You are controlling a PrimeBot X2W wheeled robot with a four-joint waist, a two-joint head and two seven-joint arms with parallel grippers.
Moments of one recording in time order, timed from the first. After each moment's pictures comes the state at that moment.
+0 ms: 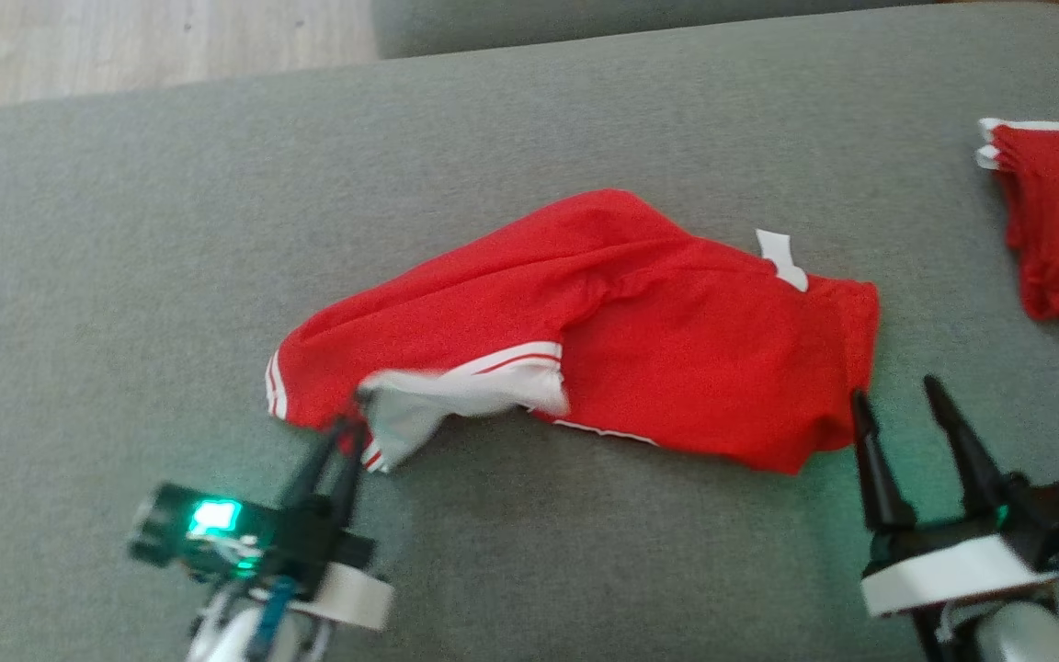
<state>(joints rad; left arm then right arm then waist) -0.15 0.21 -0.44 0.28 0.02 0.14 -0.26 0.05 -0.15 0.09 0.16 0.17 0.12 -0.26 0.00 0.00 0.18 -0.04</state>
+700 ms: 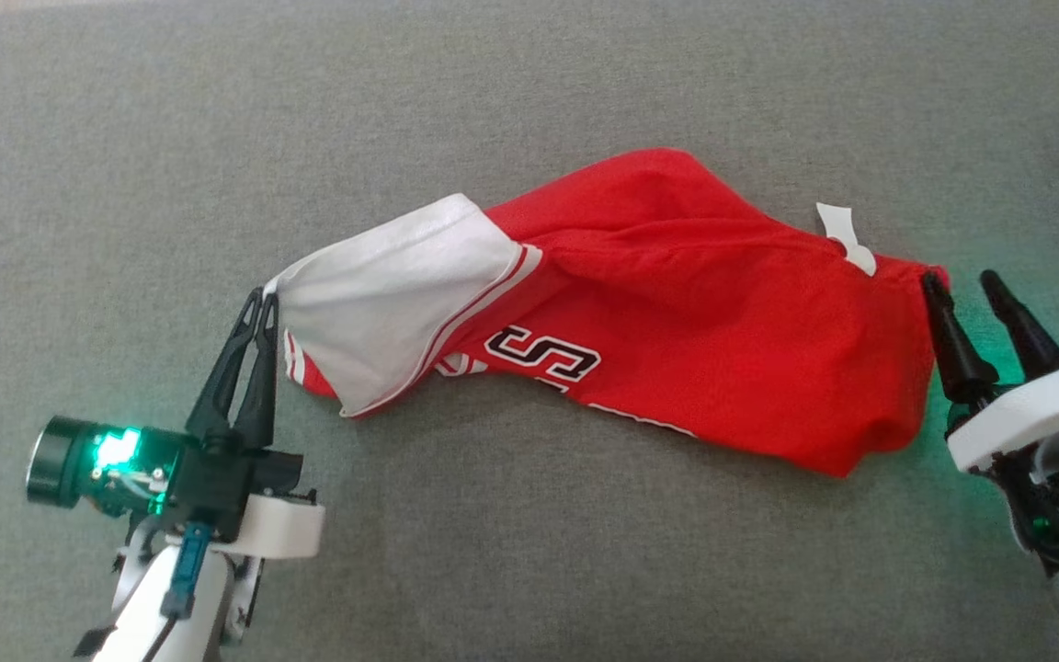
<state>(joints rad) -0.21 0.30 -0.33 0.14 -0.01 0.18 -0.26 -0.29 -0.44 0.28 0.42 0.71 0.12 -0.10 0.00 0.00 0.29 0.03</state>
